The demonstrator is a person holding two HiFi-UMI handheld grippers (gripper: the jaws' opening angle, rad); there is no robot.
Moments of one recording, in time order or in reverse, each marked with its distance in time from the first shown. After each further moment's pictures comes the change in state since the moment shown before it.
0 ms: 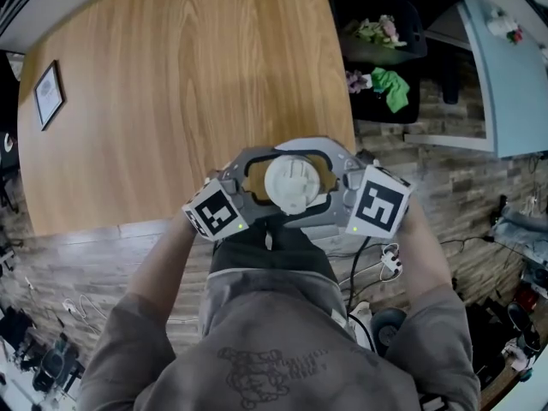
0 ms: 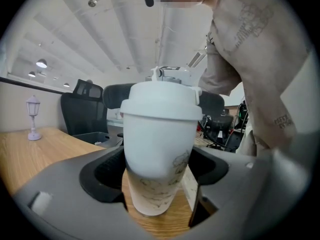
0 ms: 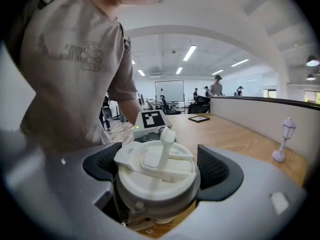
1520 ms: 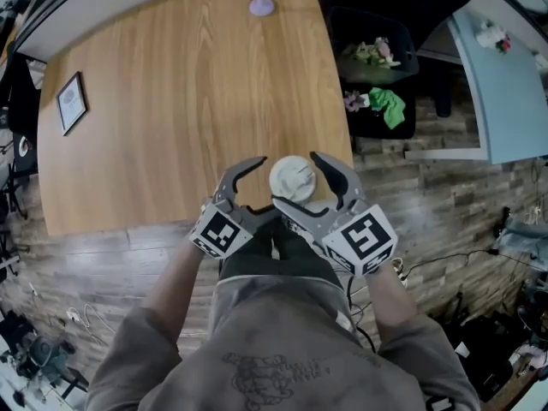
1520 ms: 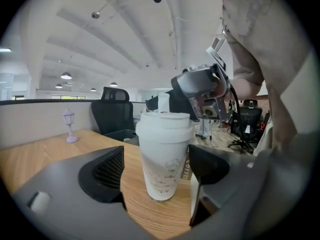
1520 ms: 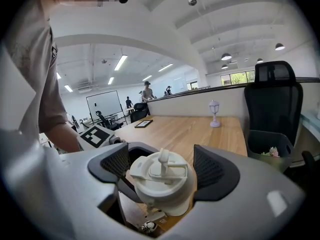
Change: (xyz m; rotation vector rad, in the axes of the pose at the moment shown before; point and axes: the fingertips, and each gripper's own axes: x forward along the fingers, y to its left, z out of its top) left arm -0.047 0.005 0.018 -0.007 0.082 0.334; right arm -0.036 -0.023 0.023 0.515 -0.088 -0.712
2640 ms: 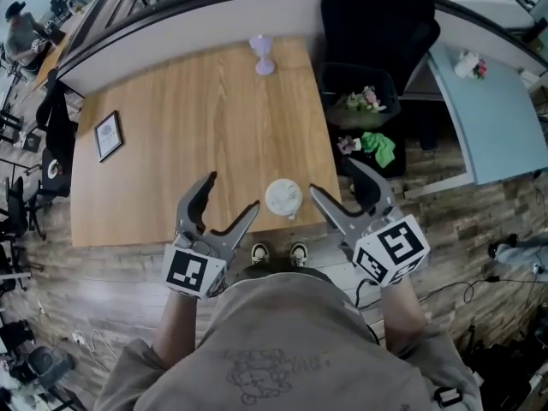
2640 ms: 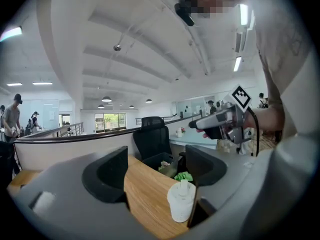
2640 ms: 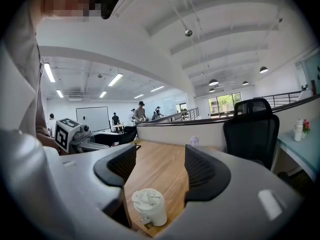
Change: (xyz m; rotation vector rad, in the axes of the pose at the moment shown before) left arm -0.118 0.017 0.182 -0.062 -0.078 0.497; right arm -0.134 -0.018 0.119 -0.026 -0.234 -0.150
